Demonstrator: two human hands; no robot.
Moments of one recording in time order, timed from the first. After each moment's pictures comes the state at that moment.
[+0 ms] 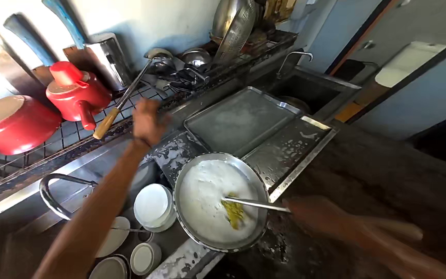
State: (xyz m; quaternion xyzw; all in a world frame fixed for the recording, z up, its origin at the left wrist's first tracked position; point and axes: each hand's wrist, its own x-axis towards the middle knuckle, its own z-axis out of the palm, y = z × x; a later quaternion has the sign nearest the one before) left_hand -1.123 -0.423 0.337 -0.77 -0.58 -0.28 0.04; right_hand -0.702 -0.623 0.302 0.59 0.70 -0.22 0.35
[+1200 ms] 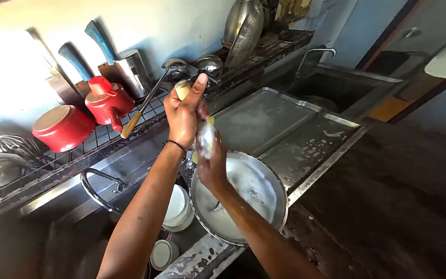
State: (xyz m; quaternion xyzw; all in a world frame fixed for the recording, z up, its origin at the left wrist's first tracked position) left_hand -1.021 -0.519 0.438 -0.51 -0.22 -0.70 -0.45; right_hand -0.960 -0.574 0.310 0.42 0.60 -0.19 -0.65
